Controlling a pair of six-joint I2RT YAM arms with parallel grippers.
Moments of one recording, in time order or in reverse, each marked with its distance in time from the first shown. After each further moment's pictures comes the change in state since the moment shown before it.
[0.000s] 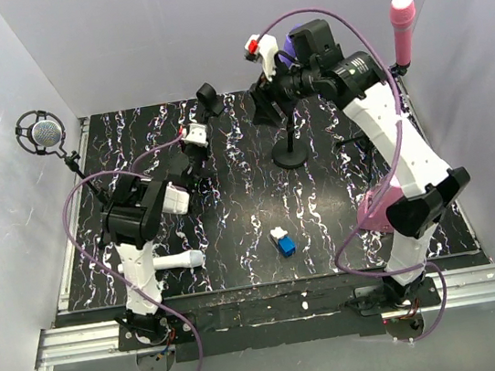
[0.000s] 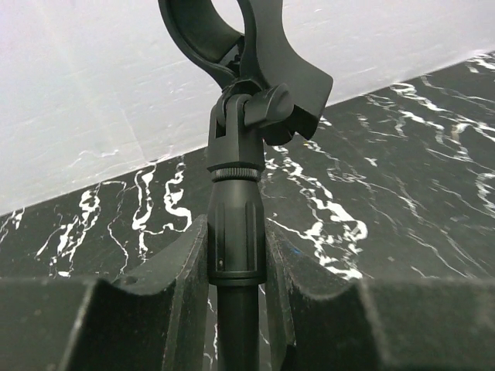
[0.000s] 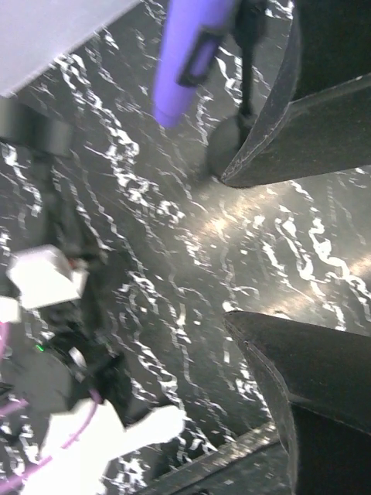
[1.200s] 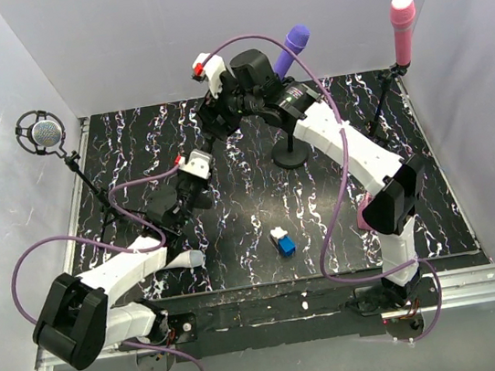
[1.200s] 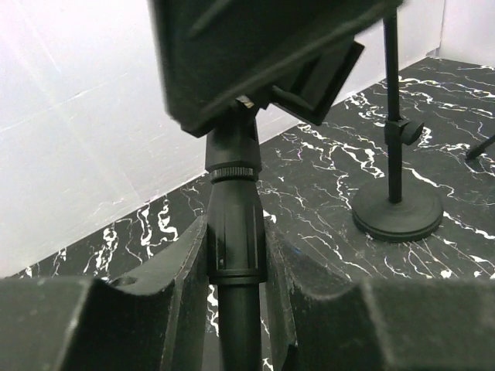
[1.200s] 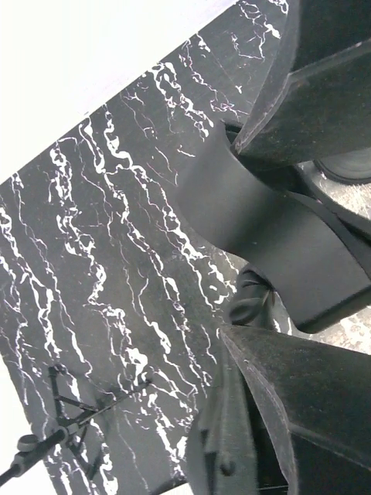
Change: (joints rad) left arm -0.213 -0.921 -0.438 -0.452 -0.025 0.120; right arm 0.203 0.187 -0.037 0.455 0.219 0.084
